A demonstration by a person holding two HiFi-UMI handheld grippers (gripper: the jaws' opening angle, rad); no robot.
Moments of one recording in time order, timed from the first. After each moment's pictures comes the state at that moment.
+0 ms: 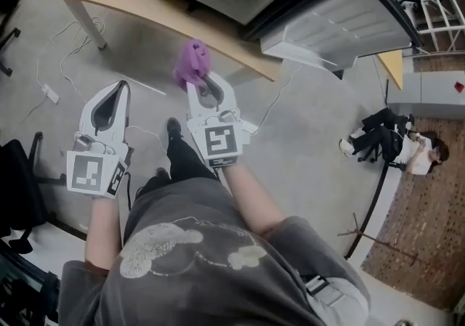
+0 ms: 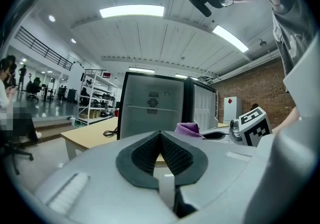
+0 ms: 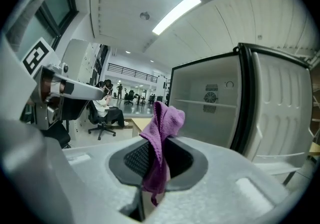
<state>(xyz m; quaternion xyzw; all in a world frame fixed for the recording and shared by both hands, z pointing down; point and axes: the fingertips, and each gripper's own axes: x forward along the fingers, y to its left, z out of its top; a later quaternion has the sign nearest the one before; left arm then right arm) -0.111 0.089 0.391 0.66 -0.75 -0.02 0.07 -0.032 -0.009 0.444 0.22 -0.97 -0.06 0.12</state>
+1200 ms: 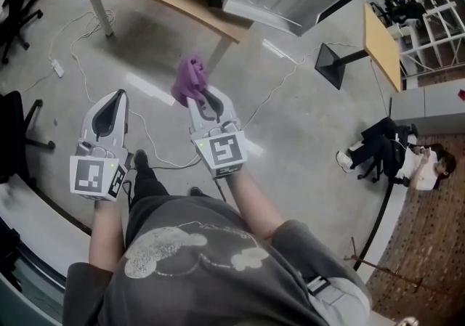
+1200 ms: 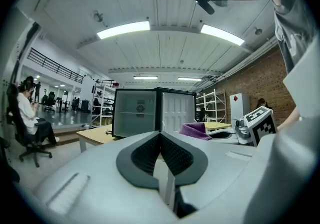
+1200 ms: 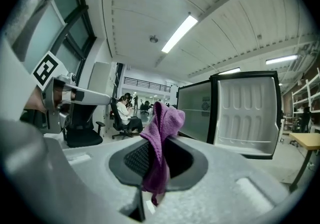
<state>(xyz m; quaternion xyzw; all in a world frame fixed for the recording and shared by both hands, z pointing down) 0.158 0.192 0.363 0.60 -0.80 -0.01 0.03 0.235 0.087 0.420 0.12 -0.99 -0.05 0.07</state>
